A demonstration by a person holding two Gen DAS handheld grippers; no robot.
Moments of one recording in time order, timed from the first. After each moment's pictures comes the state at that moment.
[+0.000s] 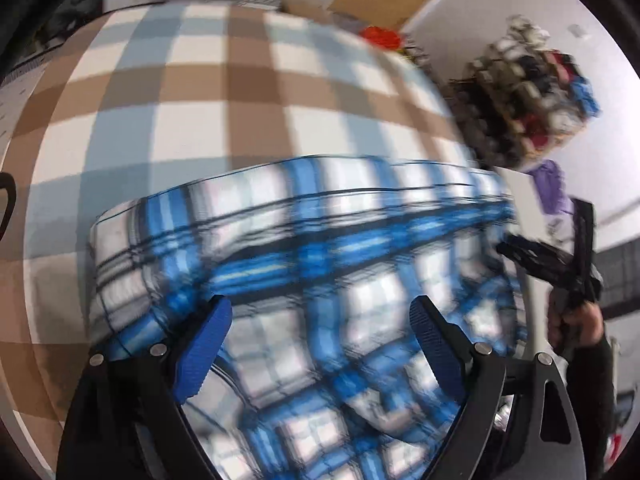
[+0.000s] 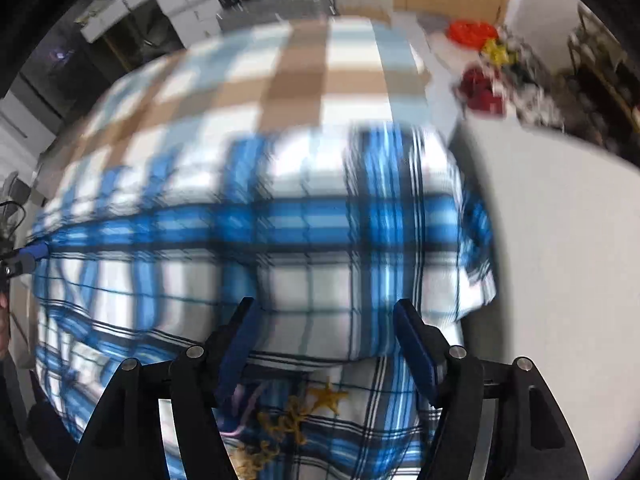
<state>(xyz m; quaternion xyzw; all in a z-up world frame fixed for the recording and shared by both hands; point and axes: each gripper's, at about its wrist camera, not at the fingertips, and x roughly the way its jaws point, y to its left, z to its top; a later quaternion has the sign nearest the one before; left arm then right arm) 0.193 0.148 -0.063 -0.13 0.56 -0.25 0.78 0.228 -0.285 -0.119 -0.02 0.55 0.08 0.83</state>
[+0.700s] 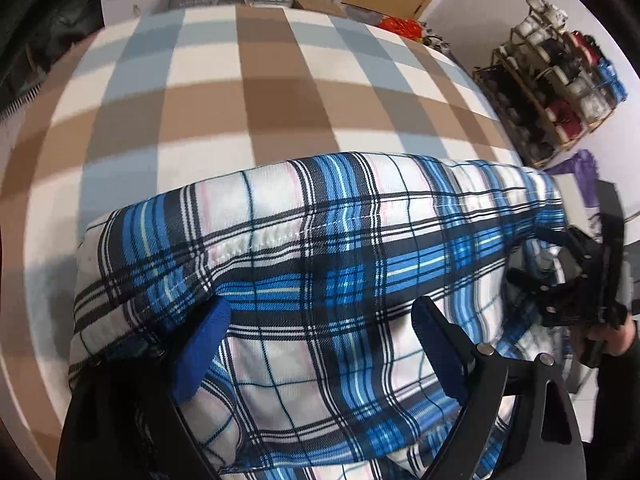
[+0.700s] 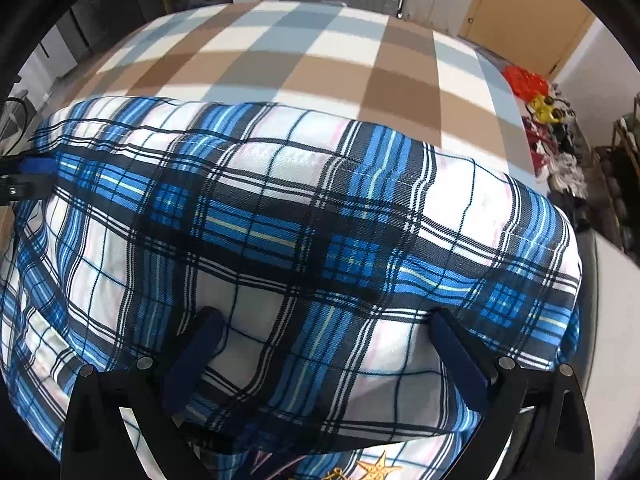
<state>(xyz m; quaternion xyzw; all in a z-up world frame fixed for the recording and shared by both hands) 0.255 0.151 -0.107 -0.06 0.57 -0.19 0.80 0.268 -0.199 -0.164 -0.13 0.55 0.12 0.81</state>
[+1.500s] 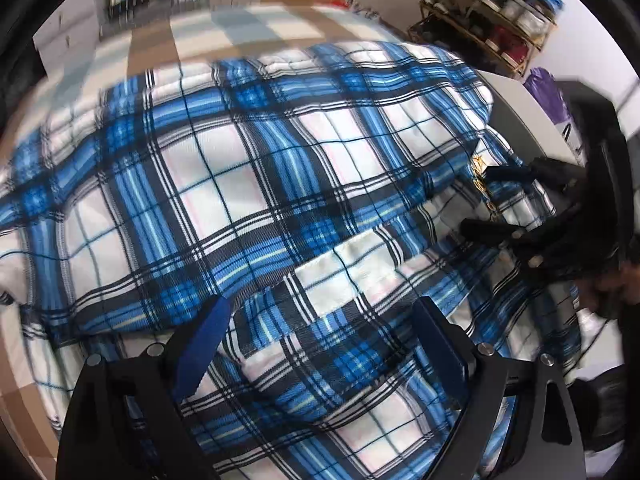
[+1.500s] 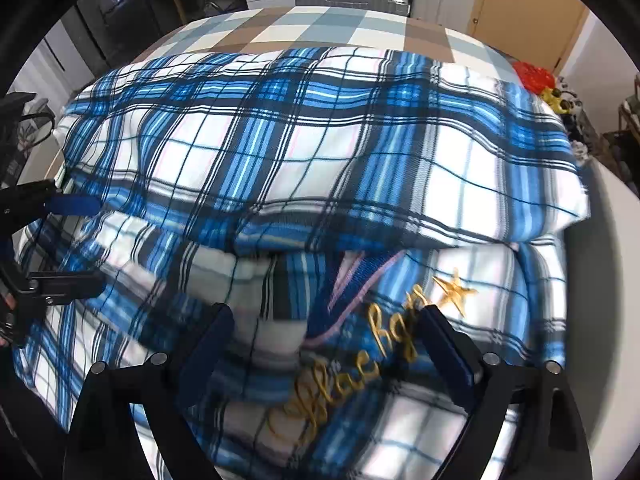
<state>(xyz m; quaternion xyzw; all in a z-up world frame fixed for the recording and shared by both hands) 0.134 0.051 -0.112 0.04 0.54 -0.27 0.80 0.183 -0.183 -0.155 -0.10 0.54 0.15 0.82</state>
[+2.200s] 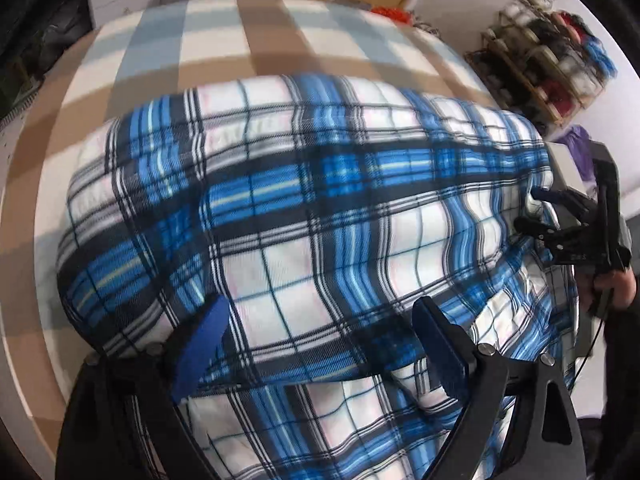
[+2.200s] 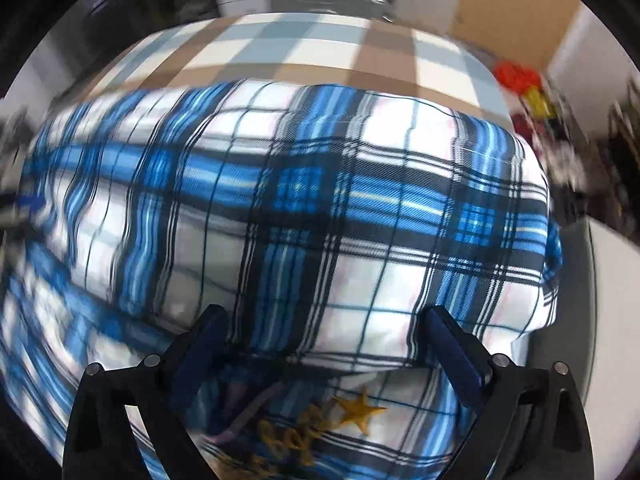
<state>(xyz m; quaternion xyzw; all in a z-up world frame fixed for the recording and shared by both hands) 0.182 0.135 -0.126 -0.04 0.56 -0.21 0.80 0.256 -0.214 -0.159 -0.12 0.55 0.14 0.81</state>
